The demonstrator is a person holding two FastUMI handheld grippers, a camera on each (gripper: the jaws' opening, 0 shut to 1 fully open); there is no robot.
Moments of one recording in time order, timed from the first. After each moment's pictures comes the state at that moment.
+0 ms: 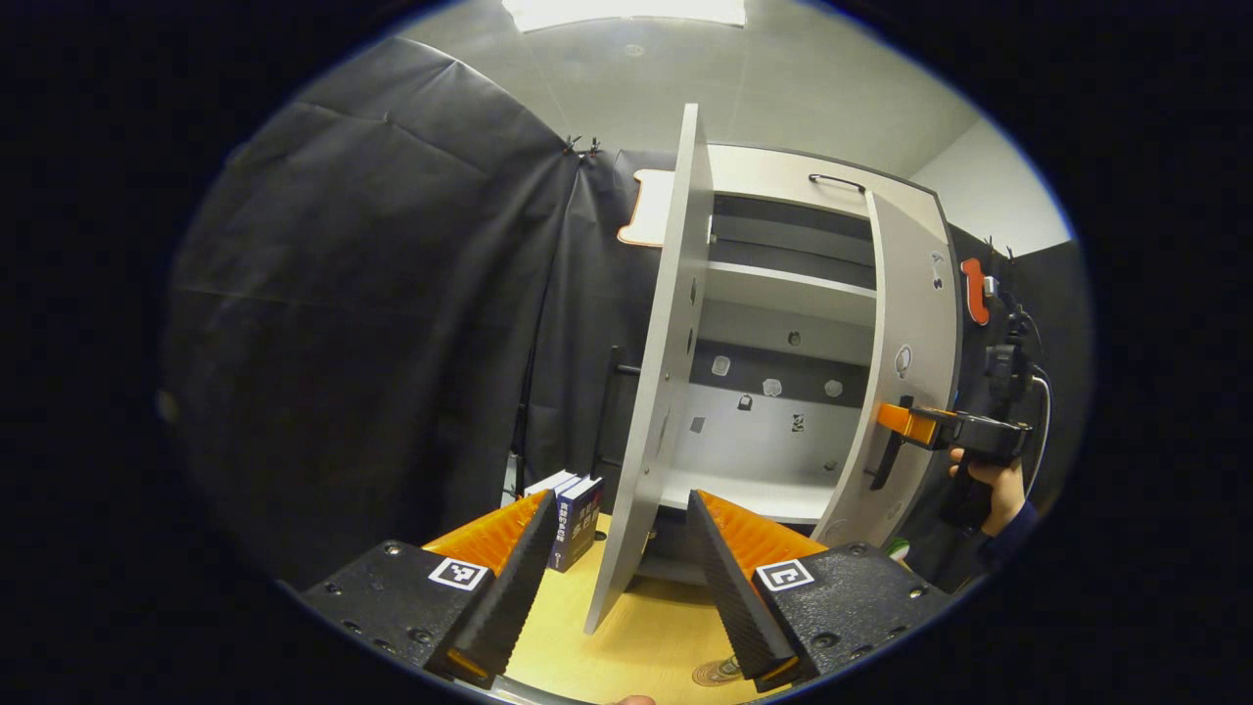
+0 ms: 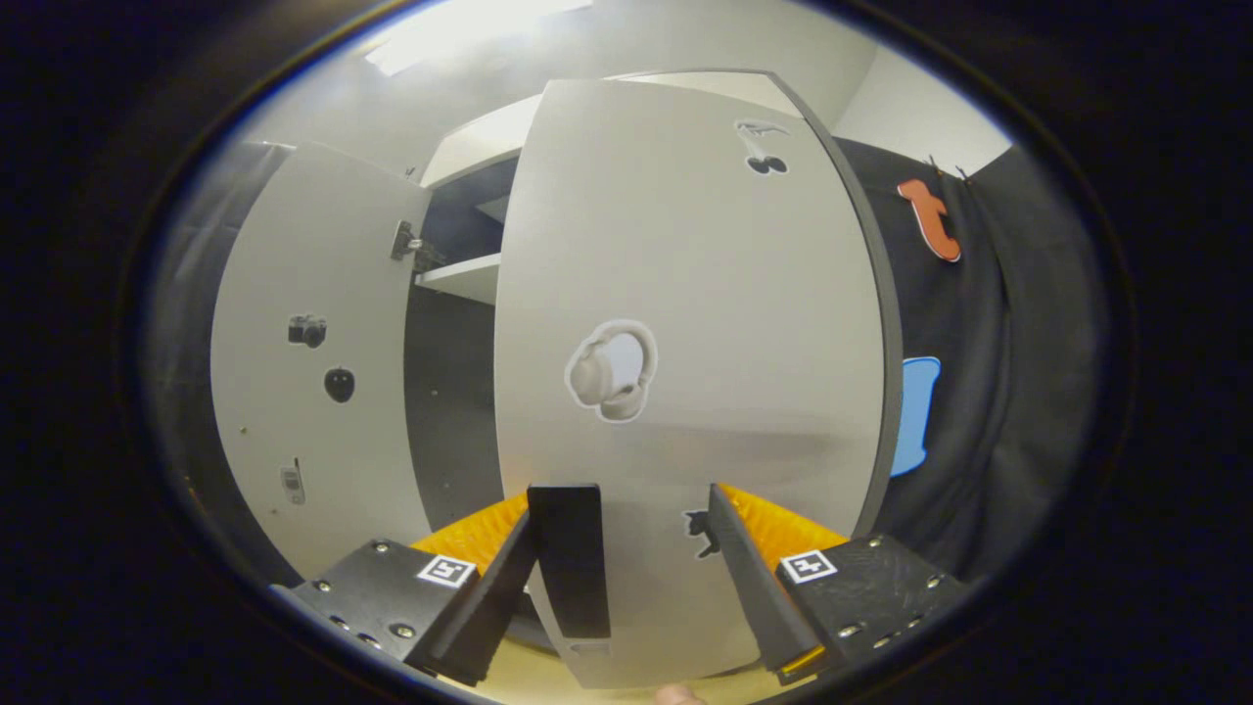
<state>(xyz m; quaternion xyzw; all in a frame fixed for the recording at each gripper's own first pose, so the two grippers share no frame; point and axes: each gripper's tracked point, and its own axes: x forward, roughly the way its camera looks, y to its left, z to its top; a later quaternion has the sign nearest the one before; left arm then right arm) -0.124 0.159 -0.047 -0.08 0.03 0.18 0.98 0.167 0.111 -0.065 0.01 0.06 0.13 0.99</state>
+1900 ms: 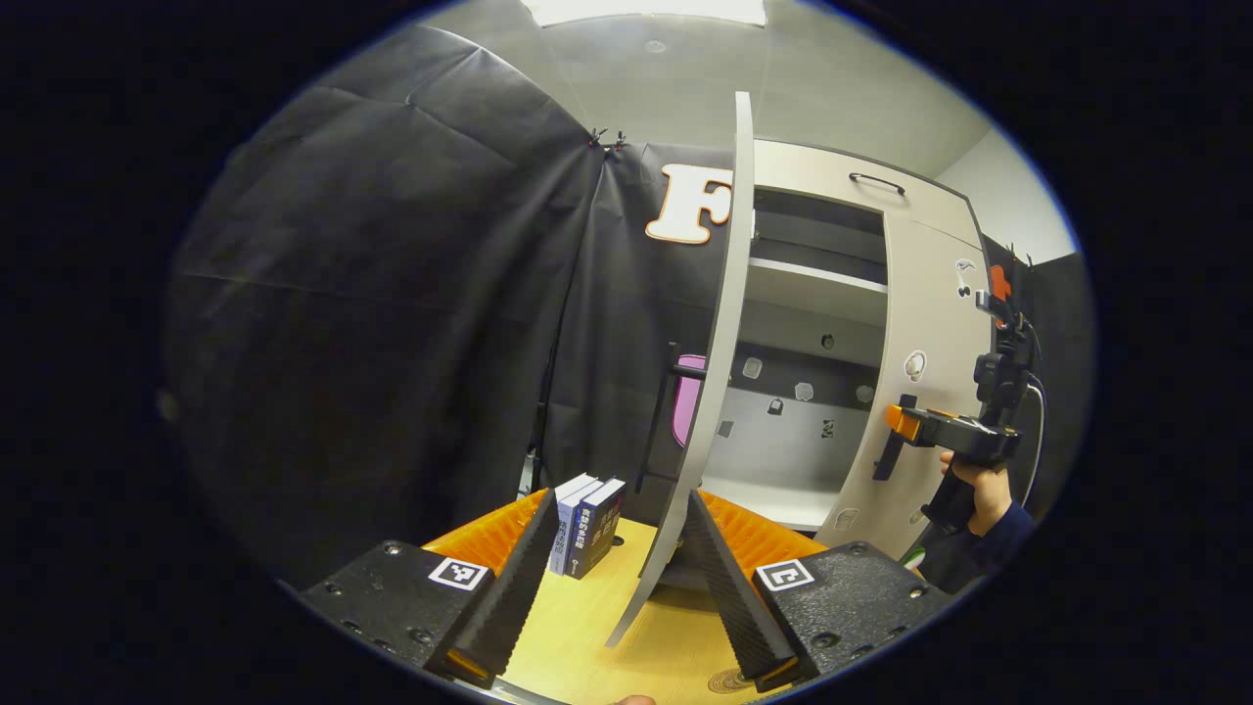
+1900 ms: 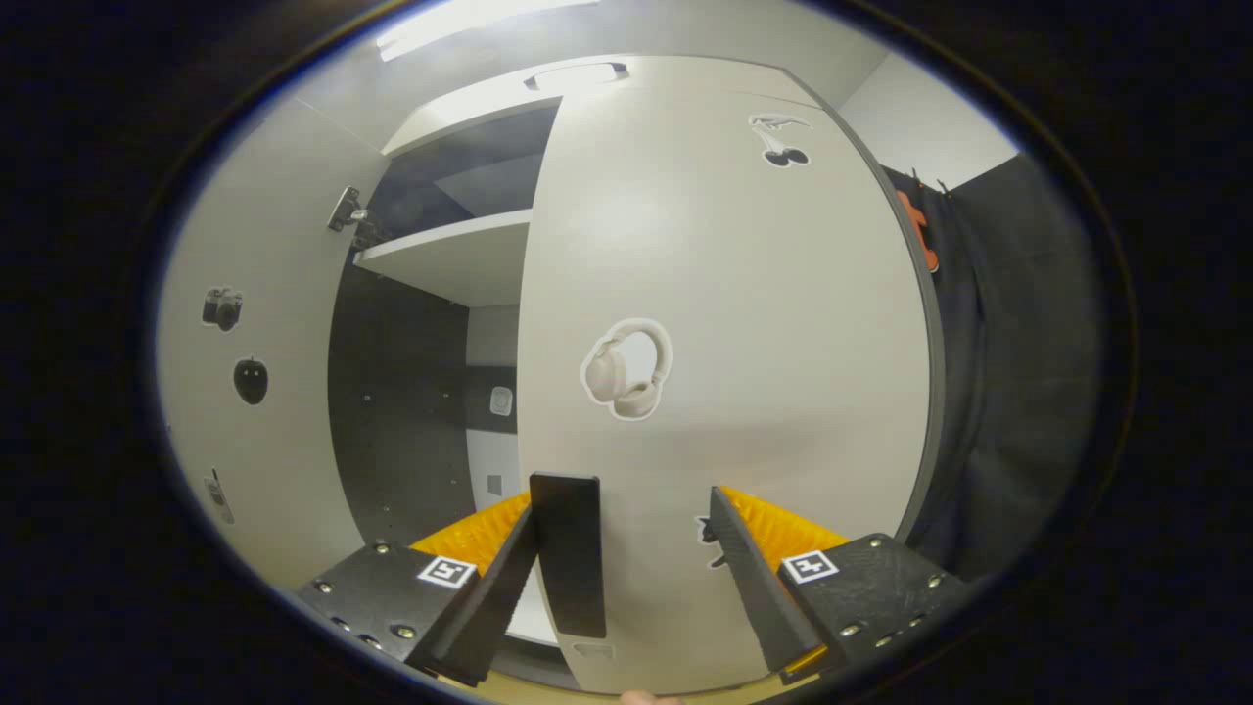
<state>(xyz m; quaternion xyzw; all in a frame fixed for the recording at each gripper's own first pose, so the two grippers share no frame) -0.099 0.208 -0.059 -0.09 0.03 0.20 0.98 0.207 0.129 -0.078 -0.01 0.04 0.06 1.00</state>
